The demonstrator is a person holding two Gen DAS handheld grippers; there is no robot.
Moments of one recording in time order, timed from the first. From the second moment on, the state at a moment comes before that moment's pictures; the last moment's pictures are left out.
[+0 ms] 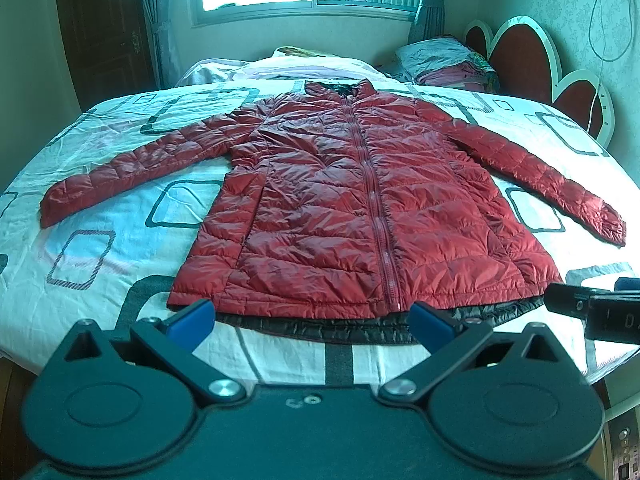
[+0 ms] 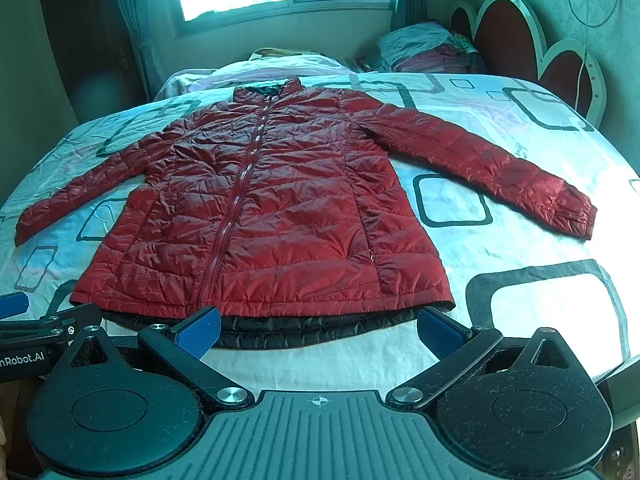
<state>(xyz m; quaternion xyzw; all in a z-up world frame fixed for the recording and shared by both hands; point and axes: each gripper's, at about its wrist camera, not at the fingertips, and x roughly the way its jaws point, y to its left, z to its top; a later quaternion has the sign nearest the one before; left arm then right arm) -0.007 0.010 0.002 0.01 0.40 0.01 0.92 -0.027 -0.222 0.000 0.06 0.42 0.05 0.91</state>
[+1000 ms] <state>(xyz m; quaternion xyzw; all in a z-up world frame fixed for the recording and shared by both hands) 0.071 0.006 -0.007 0.00 0.36 -0.06 0.93 0.024 -0.277 -0.019 0.13 0.38 -0.01 0.91</state>
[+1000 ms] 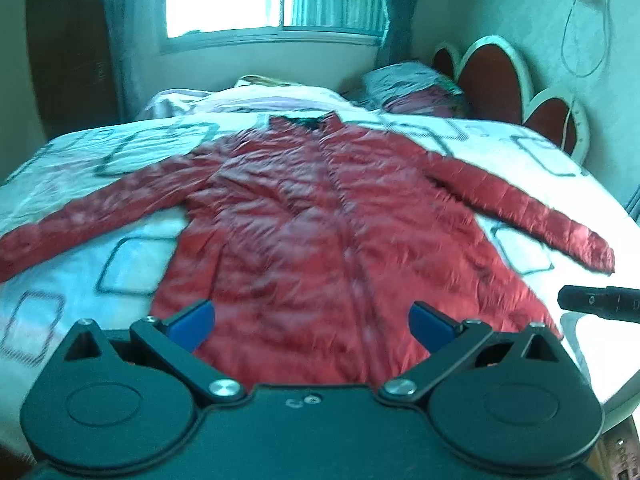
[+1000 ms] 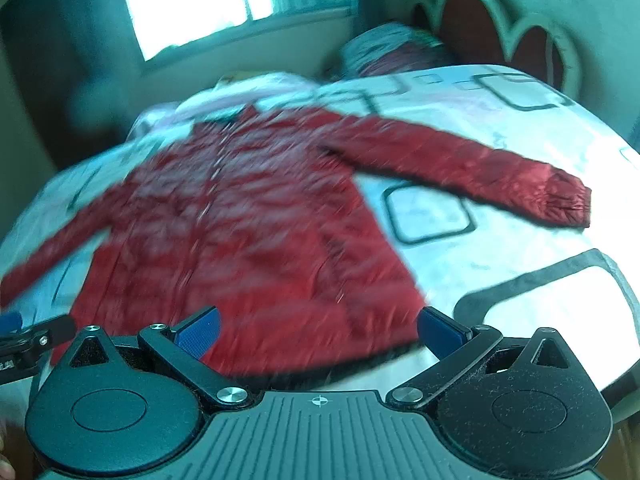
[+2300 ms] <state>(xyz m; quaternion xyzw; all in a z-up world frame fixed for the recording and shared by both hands) 0.322 -0.080 -0.041 0.02 0.42 -0.05 0.91 0.171 -0.549 -0.101 0.36 0.26 -0.23 0.87</state>
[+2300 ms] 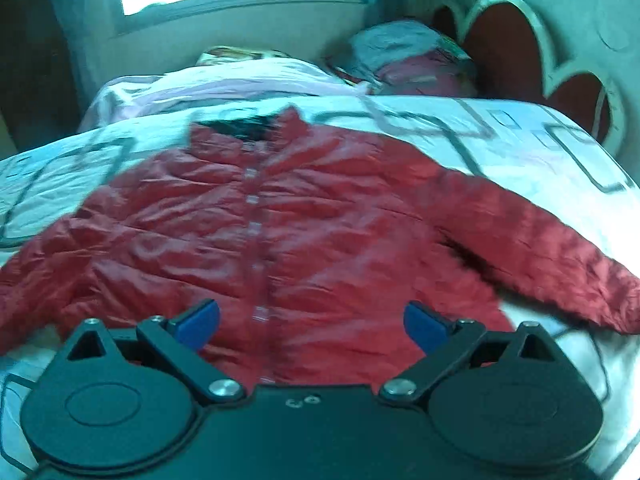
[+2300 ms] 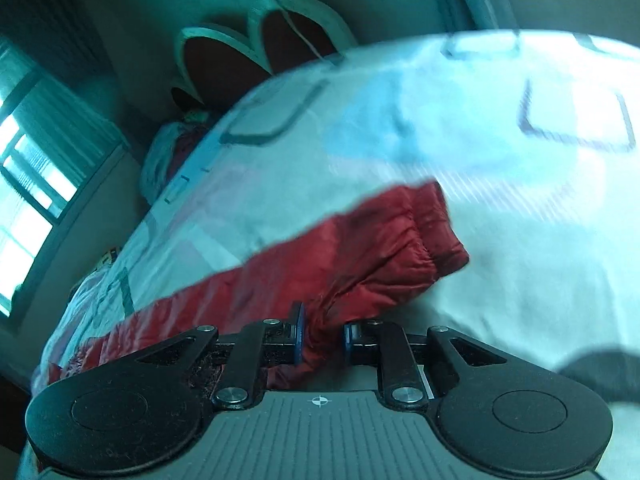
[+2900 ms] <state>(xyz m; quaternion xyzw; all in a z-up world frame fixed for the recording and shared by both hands) 0.350 0.085 -0.046 -0.08 0.40 -0.05 0.91 0.318 -0.202 -0.049 0.08 0.30 0.14 0.94</state>
